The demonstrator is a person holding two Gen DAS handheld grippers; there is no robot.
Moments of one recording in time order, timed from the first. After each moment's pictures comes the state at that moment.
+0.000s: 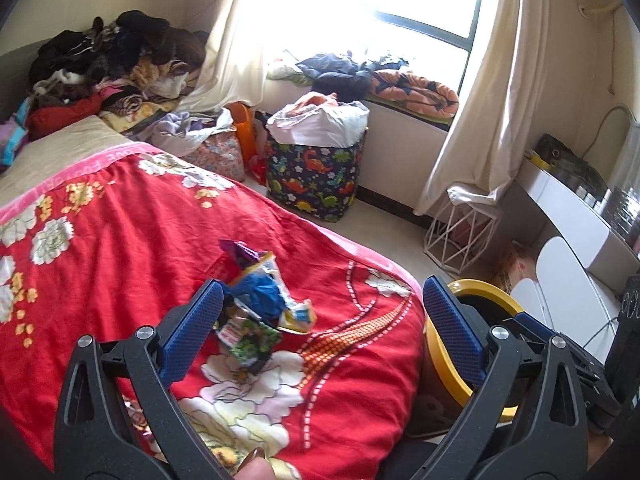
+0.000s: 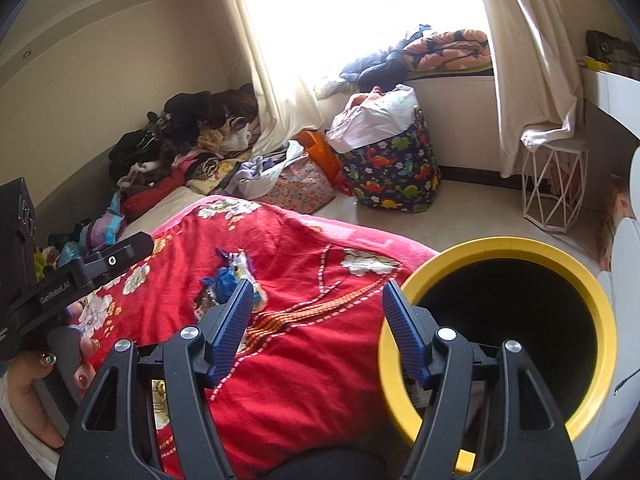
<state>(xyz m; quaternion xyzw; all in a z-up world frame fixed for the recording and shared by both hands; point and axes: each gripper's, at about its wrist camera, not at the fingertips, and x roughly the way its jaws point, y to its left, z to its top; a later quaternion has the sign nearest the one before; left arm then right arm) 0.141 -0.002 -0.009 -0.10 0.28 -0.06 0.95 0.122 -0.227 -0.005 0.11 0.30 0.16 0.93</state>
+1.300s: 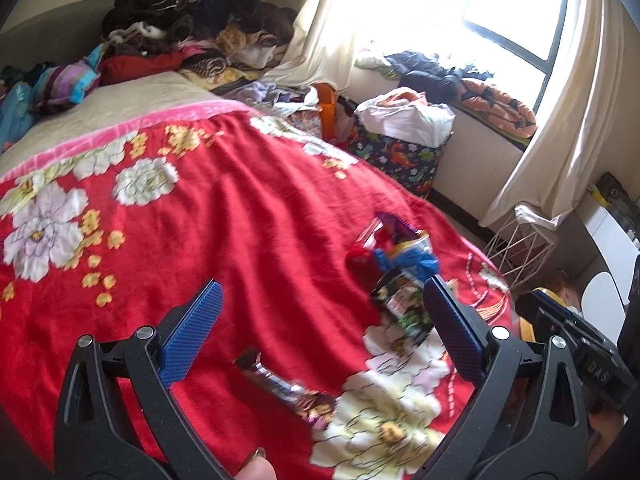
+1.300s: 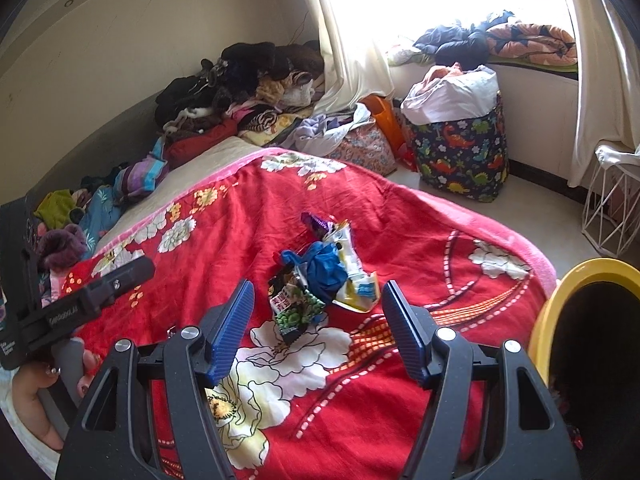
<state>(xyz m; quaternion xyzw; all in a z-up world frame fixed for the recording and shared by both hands) 0.115 0.128 -0.053 -0.15 0.32 0.05 0.93 0.161 -0.098 -0.022 0.06 0.35 0.26 0.90</state>
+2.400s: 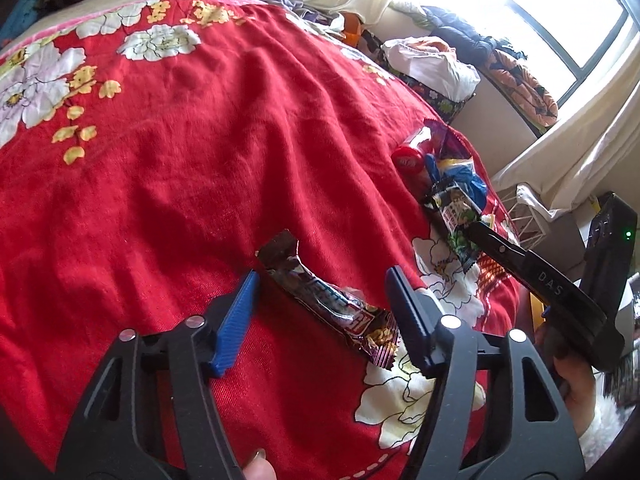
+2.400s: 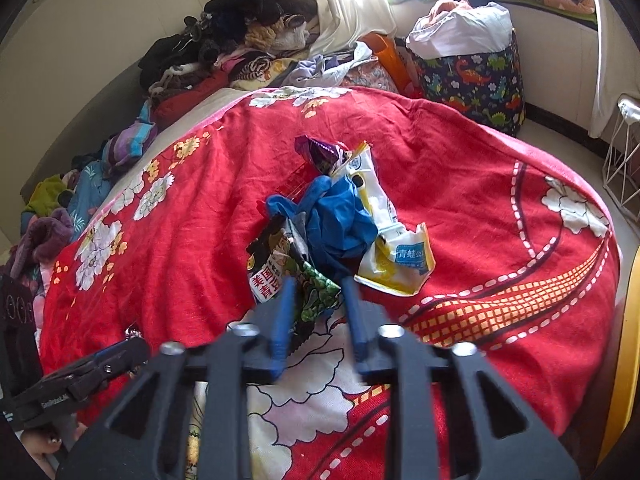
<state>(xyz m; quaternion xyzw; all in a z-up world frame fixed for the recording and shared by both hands) 0.108 0.151 -0.131 -0.25 0.43 0.03 0.87 0.213 -0.050 -0.093 0.06 0.44 0.27 0.85</state>
